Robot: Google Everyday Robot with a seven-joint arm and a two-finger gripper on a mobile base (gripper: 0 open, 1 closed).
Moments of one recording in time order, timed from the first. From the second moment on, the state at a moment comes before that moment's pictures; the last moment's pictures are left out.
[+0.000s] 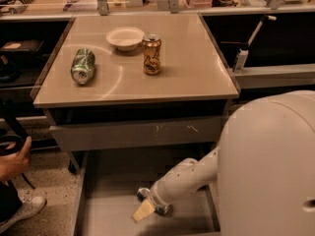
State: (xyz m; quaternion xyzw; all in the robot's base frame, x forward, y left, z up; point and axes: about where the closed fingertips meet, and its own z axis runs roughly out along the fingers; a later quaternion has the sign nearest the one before) arm 0.446 0.023 0.415 -0.39 0.89 0.17 0.14
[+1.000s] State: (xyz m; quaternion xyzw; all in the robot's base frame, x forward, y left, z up) arm 0.460 0.023 0.377 -0.40 0.89 0.17 0.14
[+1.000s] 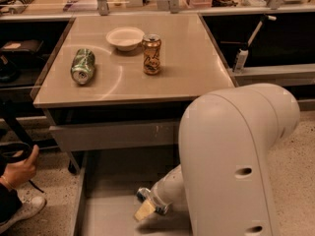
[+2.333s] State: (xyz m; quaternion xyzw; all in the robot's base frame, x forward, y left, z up) arm 0.452 0.023 0.353 -0.40 0.89 0.17 0.14
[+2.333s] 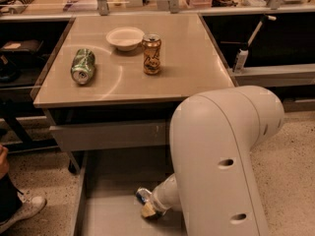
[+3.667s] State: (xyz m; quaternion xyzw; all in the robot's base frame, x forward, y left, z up) arm 0.442 0.033 0.386 -0.39 0.89 0.20 0.14
